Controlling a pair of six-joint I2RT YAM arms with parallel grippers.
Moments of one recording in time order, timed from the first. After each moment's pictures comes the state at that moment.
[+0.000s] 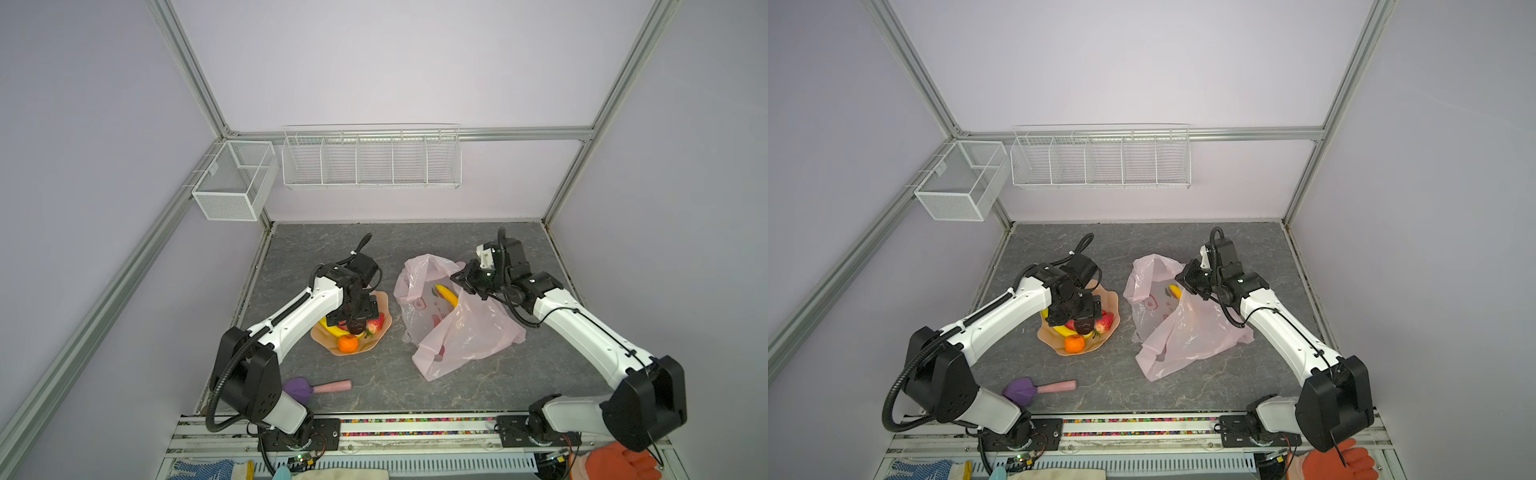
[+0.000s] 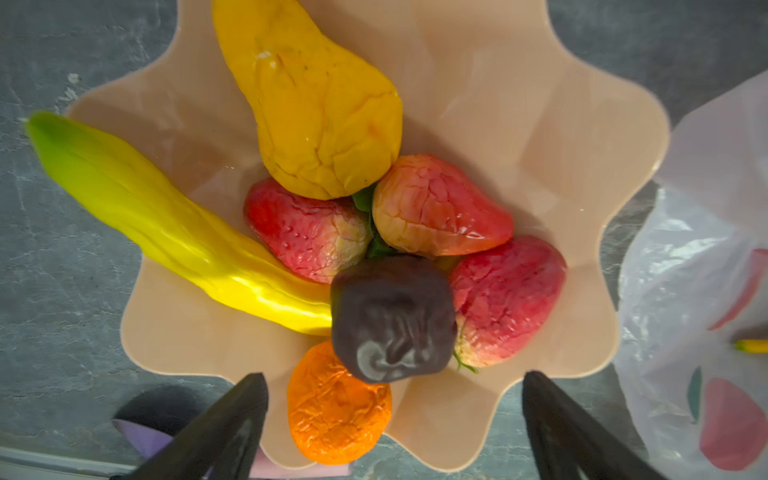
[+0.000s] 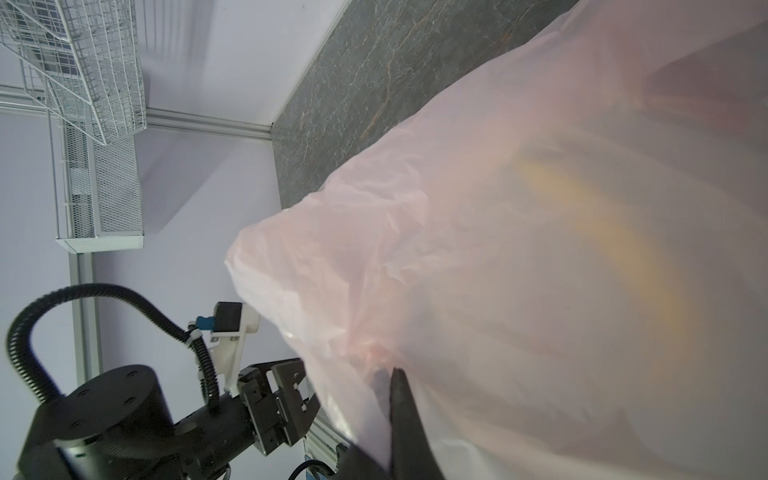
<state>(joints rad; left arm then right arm) -0.58 1.56 1.22 -1.09 -0.10 -0.68 0.41 1.34 1.09 -0.46 -0.38 0.99</state>
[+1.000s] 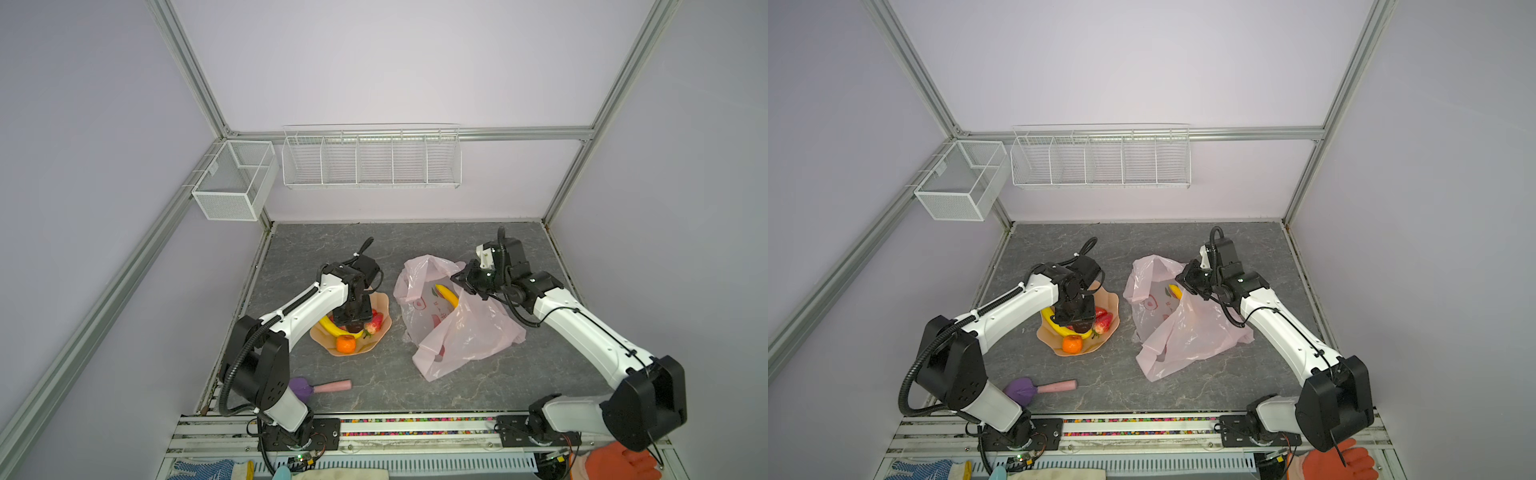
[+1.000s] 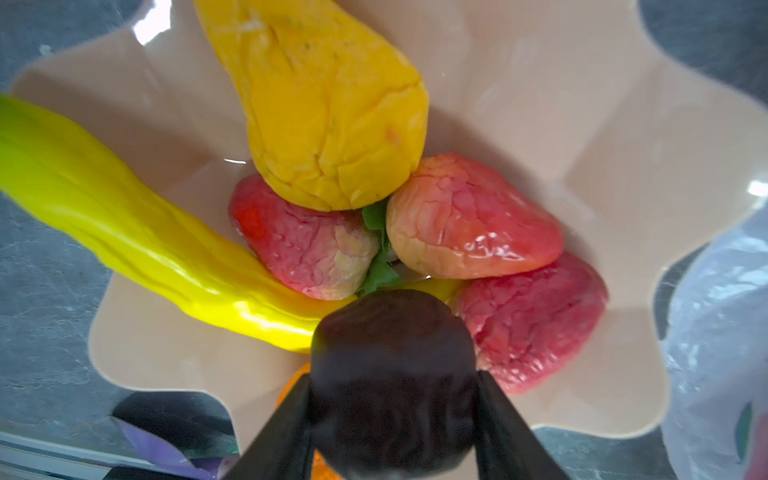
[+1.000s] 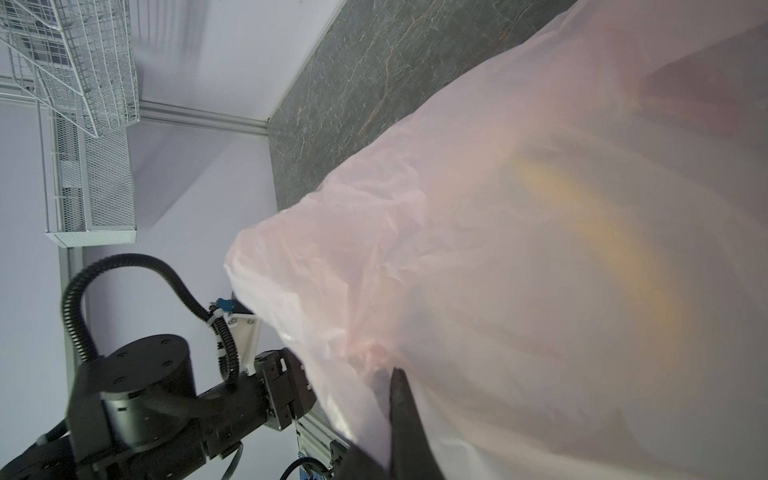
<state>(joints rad) -0.57 1.59 1.26 -1.11 -0.11 -0.68 0.41 1.34 1.10 -0.48 -0.38 0.97</state>
